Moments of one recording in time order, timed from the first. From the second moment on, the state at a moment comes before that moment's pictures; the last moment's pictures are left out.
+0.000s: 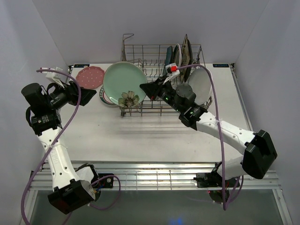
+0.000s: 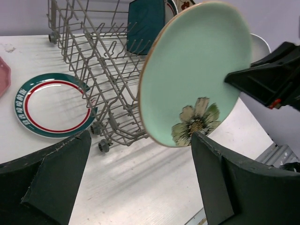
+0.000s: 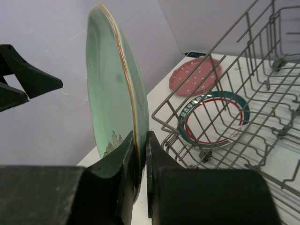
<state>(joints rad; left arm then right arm) 0.45 0.98 1.17 -0.40 1.08 -0.19 0.83 1.42 1.08 0.47 -0.05 0.51</state>
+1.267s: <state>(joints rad) 0.45 1.06 0.85 -0.09 0.74 -0.06 0.76 1.86 1.88 -0.03 0.70 -0.09</state>
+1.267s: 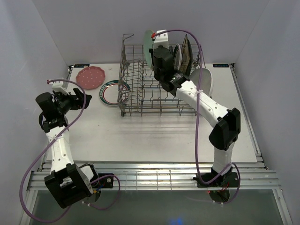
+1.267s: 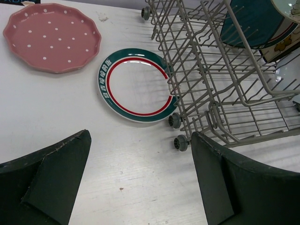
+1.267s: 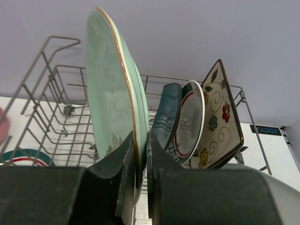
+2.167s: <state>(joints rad) 0.45 1.07 0.79 0.00 0.75 -0.10 0.65 2.15 2.10 -0.07 0.80 -0.12</state>
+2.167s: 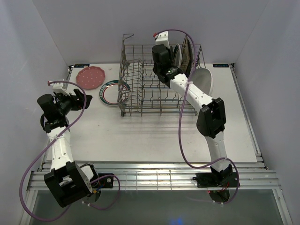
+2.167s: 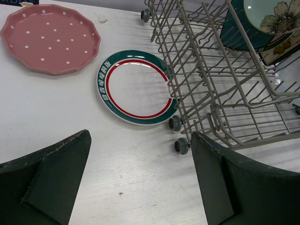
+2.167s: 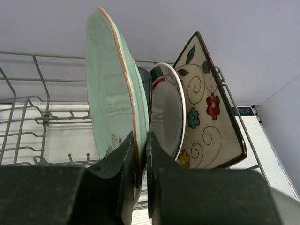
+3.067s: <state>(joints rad) 0.45 1.07 0.79 0.00 0.78 -0.10 0.66 2.31 2.18 0.03 0.91 -0.14</state>
